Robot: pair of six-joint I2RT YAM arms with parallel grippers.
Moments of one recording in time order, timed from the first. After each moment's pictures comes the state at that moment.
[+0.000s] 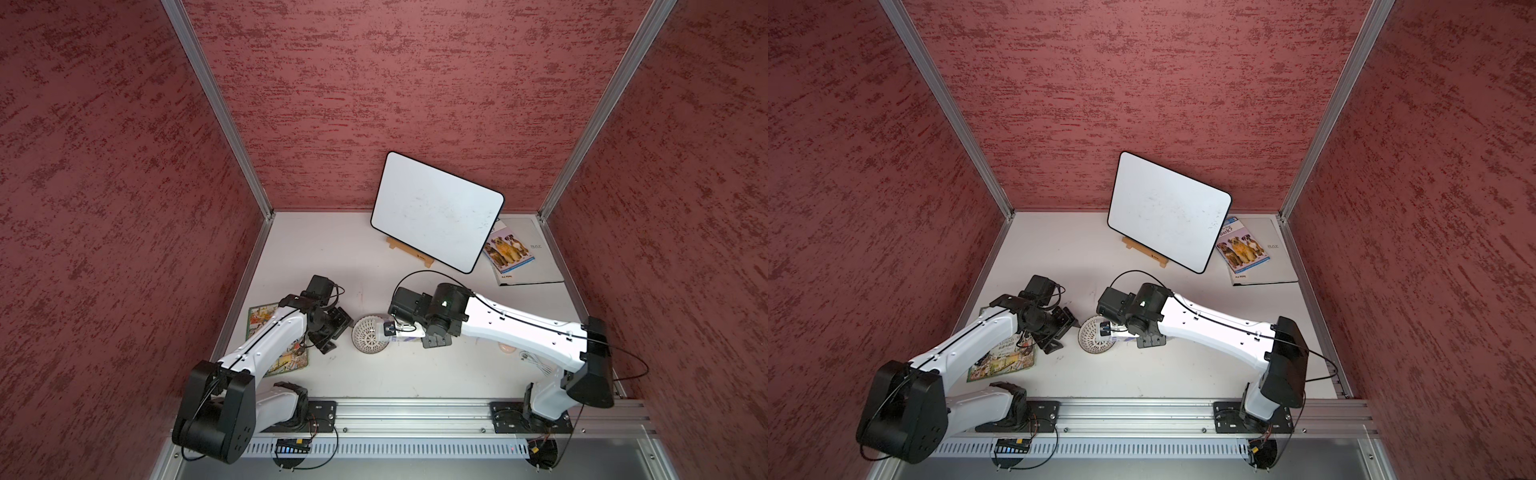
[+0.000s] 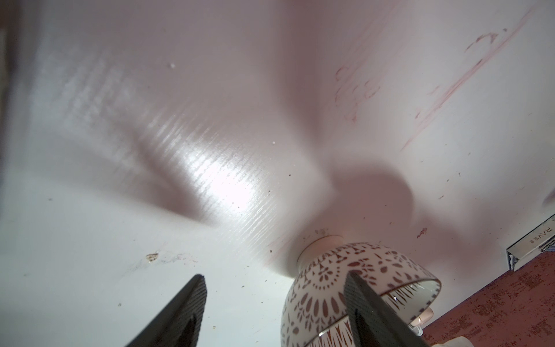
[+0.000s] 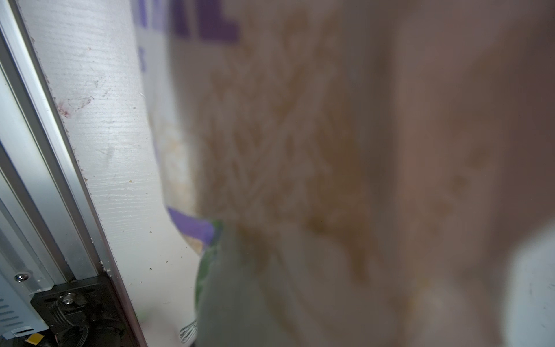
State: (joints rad) left arm -0.25 1.21 0.67 -0.81 0.29 -1.08; right arm 1.14 1.63 1.52 -1.32 0.35 -0.55
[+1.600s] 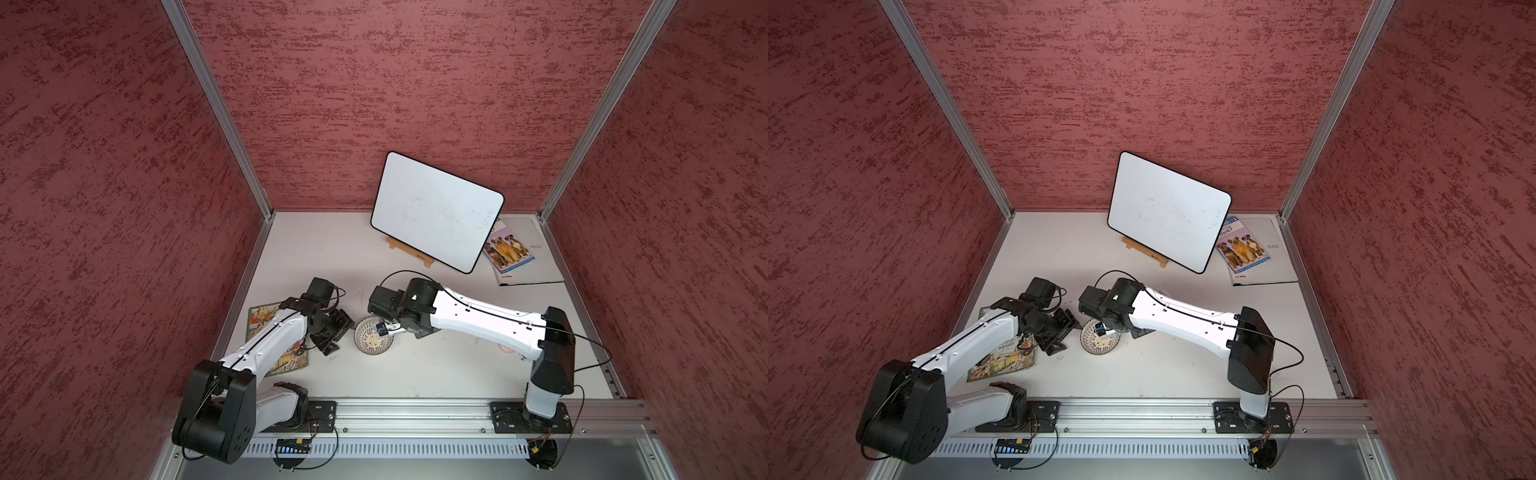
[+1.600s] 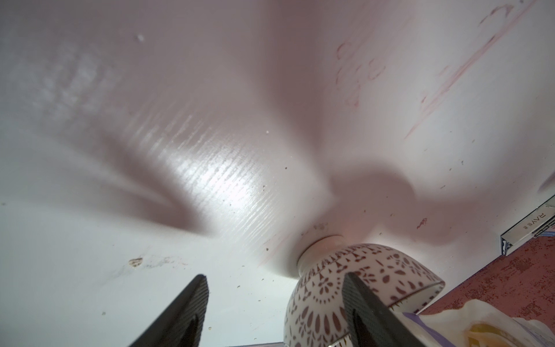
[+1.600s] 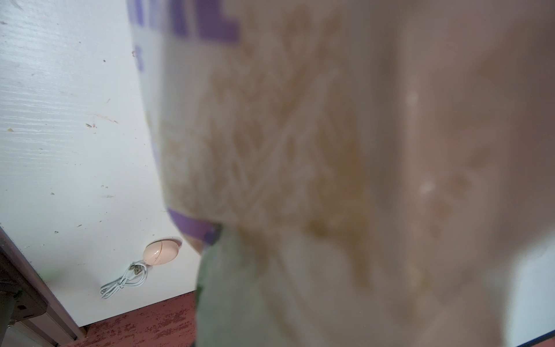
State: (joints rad) left arm -0.26 1.21 0.64 -0.77 0.34 -1.07; right arm 1.15 1.83 1.69 -1.41 0.57 -0.75
